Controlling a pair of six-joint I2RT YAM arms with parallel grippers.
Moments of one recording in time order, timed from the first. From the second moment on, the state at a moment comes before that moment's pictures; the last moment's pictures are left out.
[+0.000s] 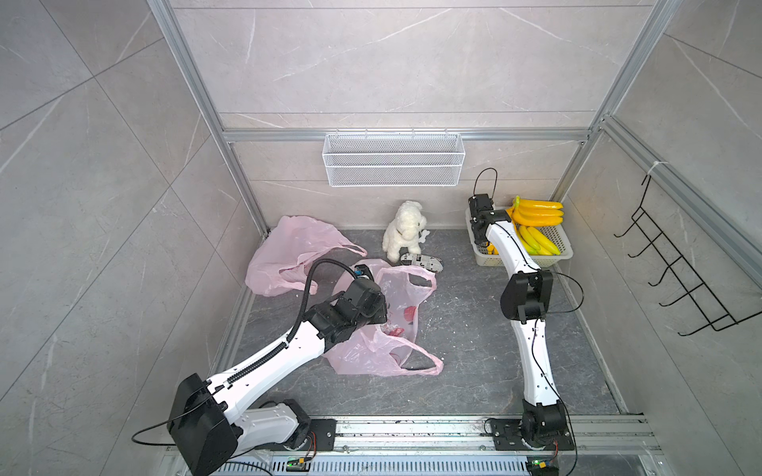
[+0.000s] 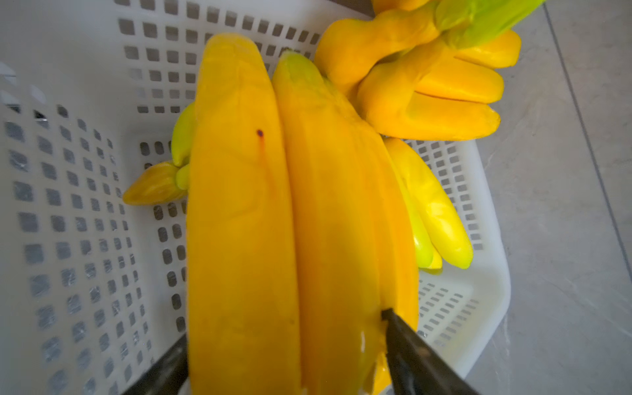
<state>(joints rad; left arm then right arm) -0.77 1.22 0.99 -0.55 -0.17 -0.68 0.14 2.58 2.57 -1.02 0.70 0.06</state>
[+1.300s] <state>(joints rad) -0.76 1.26 1.00 -0.54 -0.17 -0.68 0.22 2.05 1.97 -0.84 0.62 0.12</state>
